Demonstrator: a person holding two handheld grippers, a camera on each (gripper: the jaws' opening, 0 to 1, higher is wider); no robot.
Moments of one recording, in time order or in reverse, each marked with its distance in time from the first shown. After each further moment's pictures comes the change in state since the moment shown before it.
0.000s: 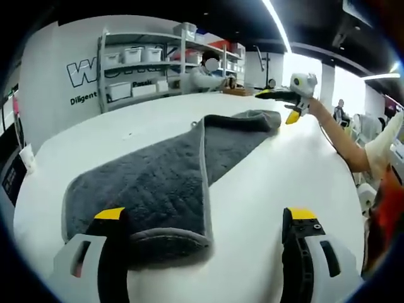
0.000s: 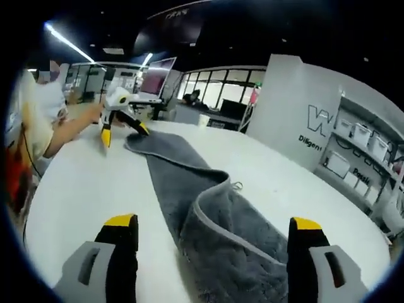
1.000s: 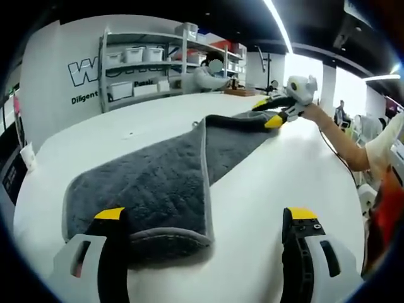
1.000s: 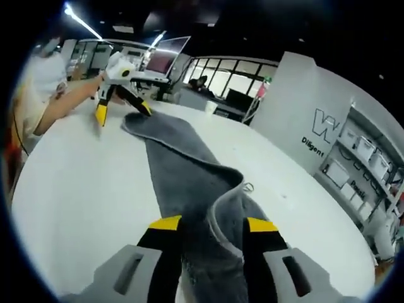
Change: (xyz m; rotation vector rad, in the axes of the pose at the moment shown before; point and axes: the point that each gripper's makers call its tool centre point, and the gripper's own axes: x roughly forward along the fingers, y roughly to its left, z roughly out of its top) left arm 0.000 -0.001 0.000 0.000 0.001 0.004; right arm 0.046 0.030 0.006 -0.145 0.053 0.026
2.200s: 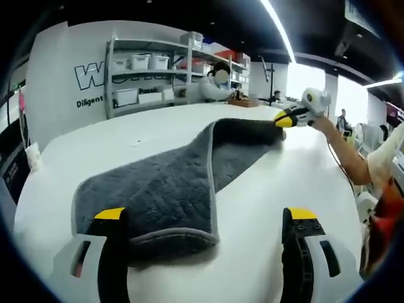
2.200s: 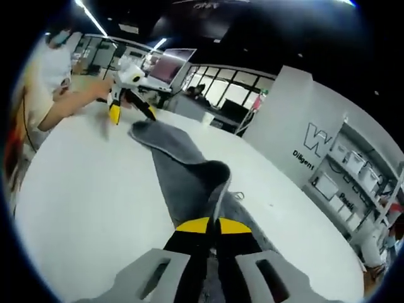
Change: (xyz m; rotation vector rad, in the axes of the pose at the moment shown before) left arm -0.015 0.008 0.011 -0.028 -0.073 0.014; right arm -0.057 0.007 0.014 -0.054 -0.069 -0.092
